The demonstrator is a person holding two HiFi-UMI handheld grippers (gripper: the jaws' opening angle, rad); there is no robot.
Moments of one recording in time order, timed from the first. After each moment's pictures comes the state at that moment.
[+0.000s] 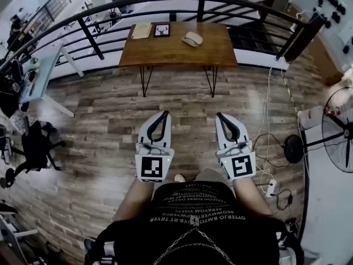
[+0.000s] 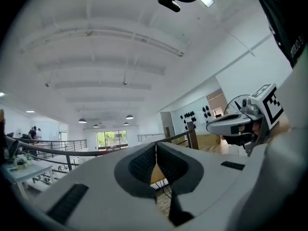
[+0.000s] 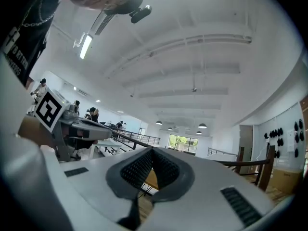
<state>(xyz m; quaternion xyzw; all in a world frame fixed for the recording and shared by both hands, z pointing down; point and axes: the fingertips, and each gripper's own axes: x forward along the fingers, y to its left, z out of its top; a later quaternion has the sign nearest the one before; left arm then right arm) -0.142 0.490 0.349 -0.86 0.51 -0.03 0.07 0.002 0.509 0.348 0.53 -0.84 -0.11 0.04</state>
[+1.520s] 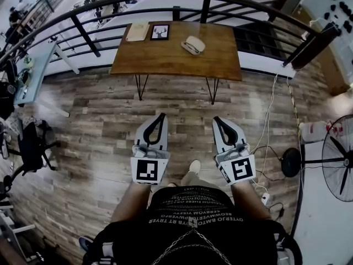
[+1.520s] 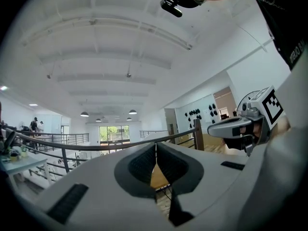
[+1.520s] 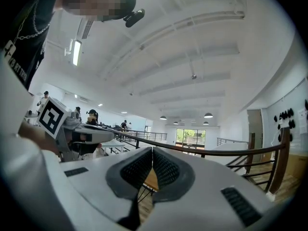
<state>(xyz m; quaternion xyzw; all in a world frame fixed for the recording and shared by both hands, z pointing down) -0.098 0.320 0.382 -0.85 0.53 -0.04 0.04 0.048 0.334 0.383 0.49 -0.87 -0.06 0.04</state>
